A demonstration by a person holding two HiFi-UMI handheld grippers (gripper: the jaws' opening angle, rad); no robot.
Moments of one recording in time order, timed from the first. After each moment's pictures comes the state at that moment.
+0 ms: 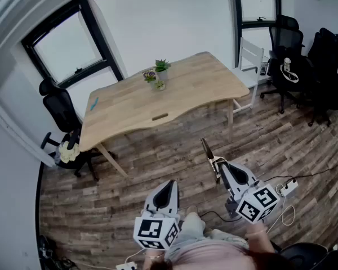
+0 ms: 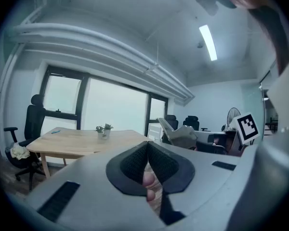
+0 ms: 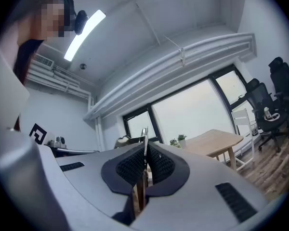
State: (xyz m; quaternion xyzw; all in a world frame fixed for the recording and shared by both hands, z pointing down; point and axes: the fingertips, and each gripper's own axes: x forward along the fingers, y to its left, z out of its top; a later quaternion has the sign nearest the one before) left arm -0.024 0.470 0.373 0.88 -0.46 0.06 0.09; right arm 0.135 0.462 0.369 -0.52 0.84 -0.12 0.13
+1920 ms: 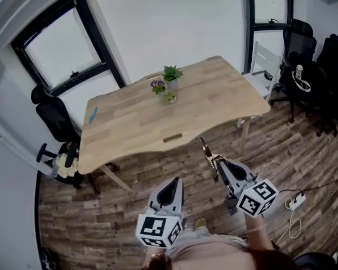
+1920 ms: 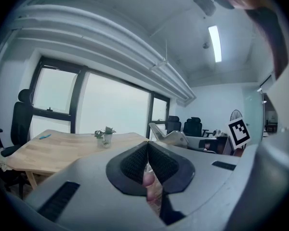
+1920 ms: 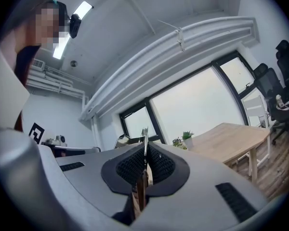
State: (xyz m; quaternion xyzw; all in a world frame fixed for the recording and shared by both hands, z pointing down) left arm -0.058 0.251 0.375 0.89 -0.44 0.05 0.10; right arm 0.082 0.231 0.385 -0.50 0.84 -0.15 0.12
